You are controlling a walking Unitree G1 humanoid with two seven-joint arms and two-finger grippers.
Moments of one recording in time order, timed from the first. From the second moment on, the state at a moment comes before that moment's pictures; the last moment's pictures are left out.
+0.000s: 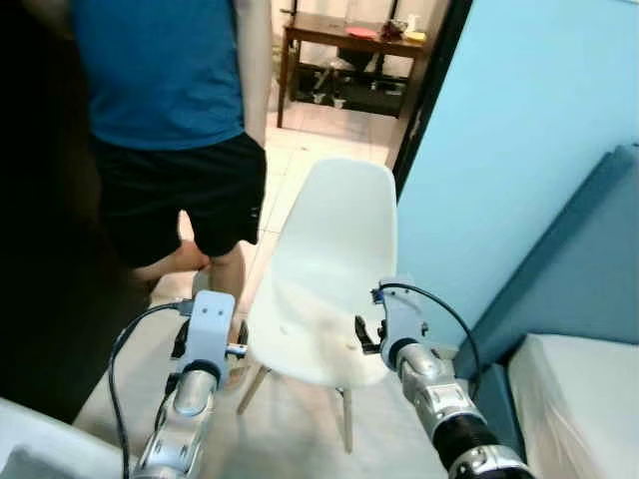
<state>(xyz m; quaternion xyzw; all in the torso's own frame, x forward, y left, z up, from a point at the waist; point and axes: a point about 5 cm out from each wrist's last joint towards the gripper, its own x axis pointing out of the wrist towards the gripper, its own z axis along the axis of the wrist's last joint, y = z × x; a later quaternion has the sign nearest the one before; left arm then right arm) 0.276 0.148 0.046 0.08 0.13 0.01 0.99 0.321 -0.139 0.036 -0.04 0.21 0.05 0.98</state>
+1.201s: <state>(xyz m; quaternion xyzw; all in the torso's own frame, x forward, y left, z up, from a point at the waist) 0.278 0.146 0.049 0.08 0.12 0.00 0.99 0.321 -0.150 0.036 -0.05 0.22 0.02 0.97</state>
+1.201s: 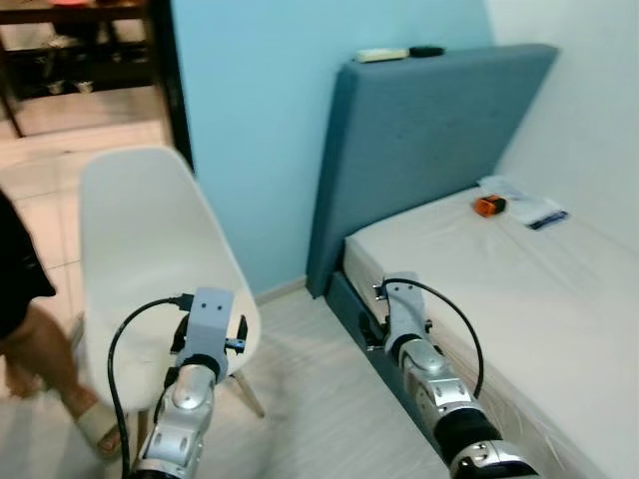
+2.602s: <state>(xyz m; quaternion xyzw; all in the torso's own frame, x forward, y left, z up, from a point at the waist) 0.275 0.146 0.045 0.08 0.13 -0.01 0.99 0.318 -0.140 0.031 -0.04 0.23 0.04 0.97</state>
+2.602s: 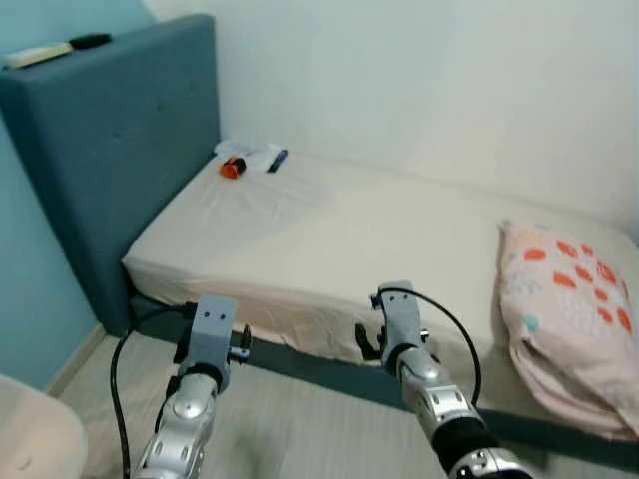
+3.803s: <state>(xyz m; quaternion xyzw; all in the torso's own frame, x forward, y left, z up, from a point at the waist) 0.278 0.145 0.052 0.08 0.11 -0.01 0.99 0.319 -0.145 0.035 -0.05 0.21 0.05 0.97</state>
